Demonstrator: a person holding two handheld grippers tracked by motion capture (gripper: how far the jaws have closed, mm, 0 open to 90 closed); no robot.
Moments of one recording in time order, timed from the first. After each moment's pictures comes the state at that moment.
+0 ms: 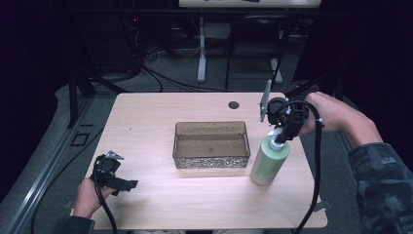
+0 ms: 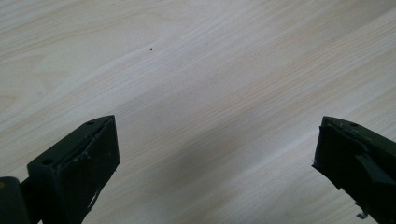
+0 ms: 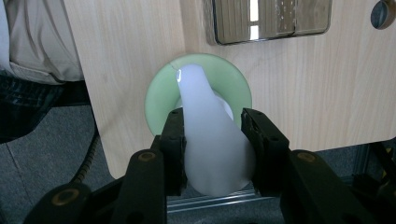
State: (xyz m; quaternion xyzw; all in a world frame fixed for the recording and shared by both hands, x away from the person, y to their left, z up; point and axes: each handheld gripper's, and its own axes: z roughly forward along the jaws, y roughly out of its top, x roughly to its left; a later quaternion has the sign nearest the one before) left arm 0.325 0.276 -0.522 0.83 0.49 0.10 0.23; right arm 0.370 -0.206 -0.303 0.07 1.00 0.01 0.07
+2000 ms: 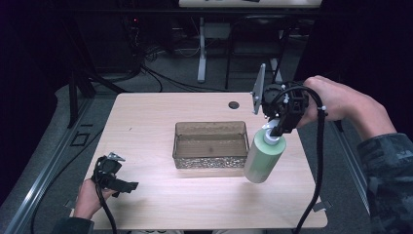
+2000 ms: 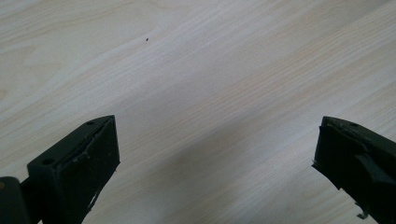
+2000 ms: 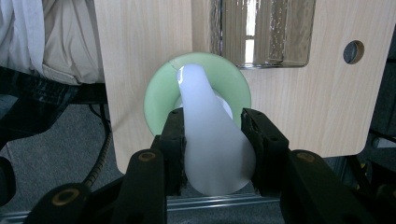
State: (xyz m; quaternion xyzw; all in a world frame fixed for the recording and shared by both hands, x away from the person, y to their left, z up) left arm 0.324 0.274 -0.526 0.84 0.49 0.09 0.22; right arm 0.349 -0.178 -0.247 0.02 1.00 0.02 0.08
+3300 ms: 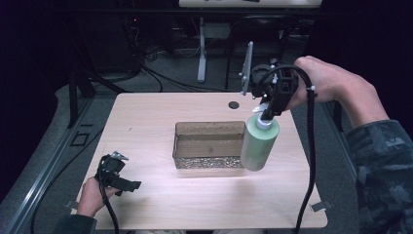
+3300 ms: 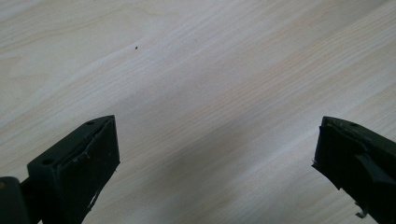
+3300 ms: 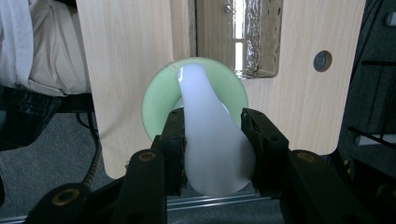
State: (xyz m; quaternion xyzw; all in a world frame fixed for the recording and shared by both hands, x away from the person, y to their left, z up) left arm 0.330 0.267 -0.528 0.84 0.48 0.09 0.22; right arm 0.369 -0.154 -0.218 0.03 0.99 0.02 0.09
